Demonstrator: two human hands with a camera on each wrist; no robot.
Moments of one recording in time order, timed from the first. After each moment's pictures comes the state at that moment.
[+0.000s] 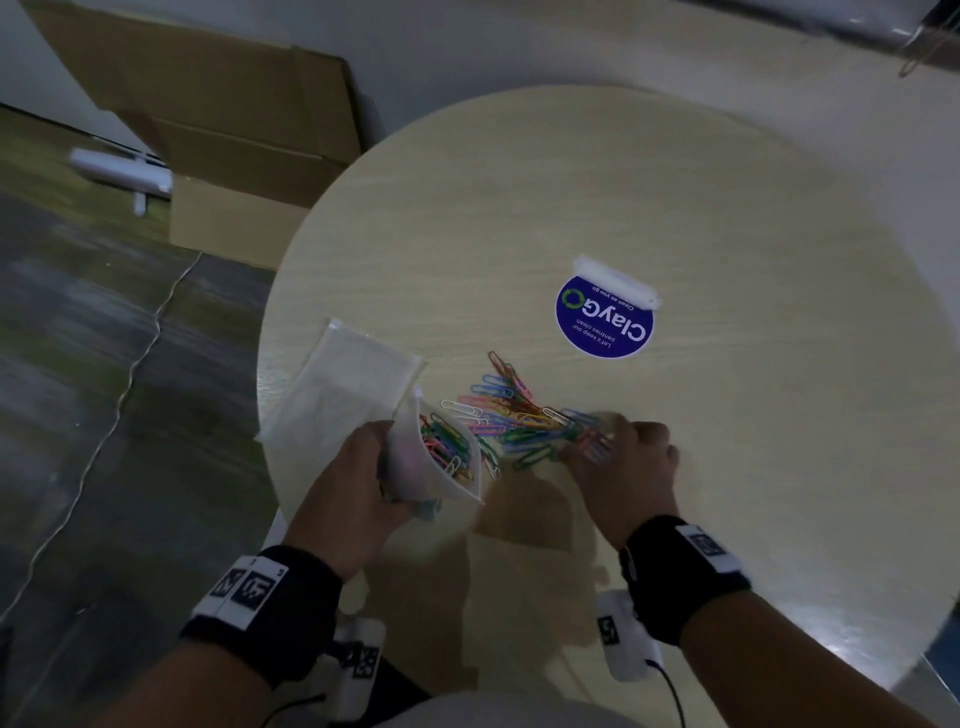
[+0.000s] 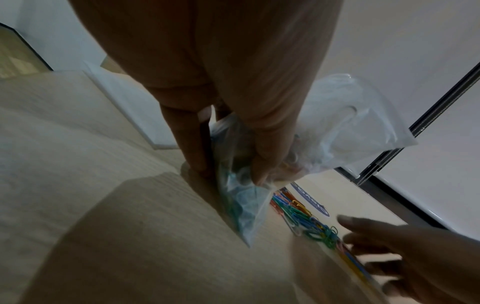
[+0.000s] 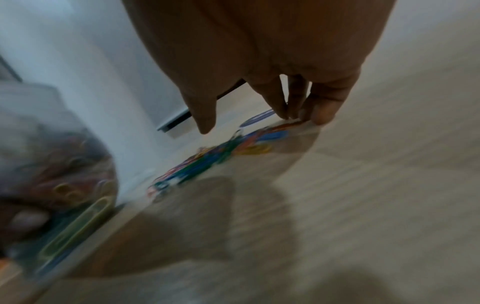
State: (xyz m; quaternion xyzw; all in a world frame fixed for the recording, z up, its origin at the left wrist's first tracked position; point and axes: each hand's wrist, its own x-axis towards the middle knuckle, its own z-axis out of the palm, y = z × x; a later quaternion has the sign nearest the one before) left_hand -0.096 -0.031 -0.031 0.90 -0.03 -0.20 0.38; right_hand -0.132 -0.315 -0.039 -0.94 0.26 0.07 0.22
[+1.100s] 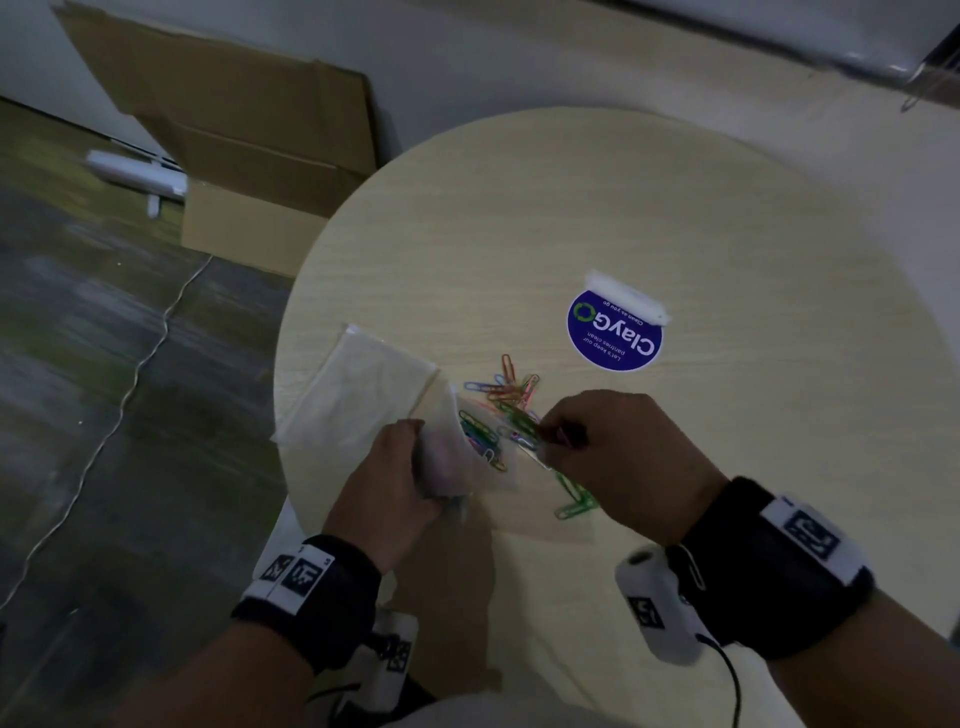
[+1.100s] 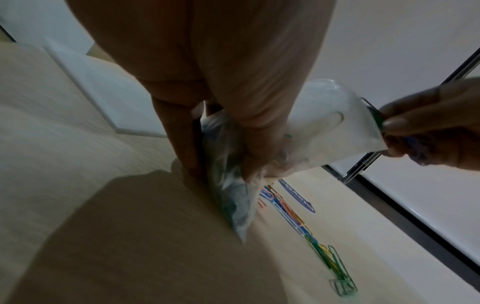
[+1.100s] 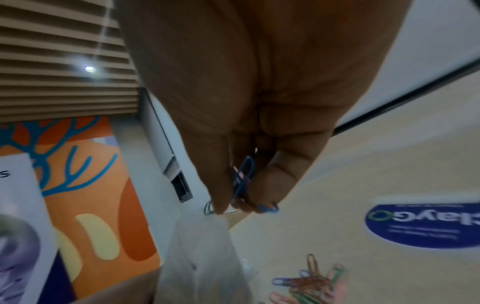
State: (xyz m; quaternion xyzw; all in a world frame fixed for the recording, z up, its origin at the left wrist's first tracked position) left_hand -0.093 -0.054 -0.021 0.91 -0.03 -0.20 0.35; right_hand -0.100 -0.288 0.086 -0.95 -0.03 0.15 0.28
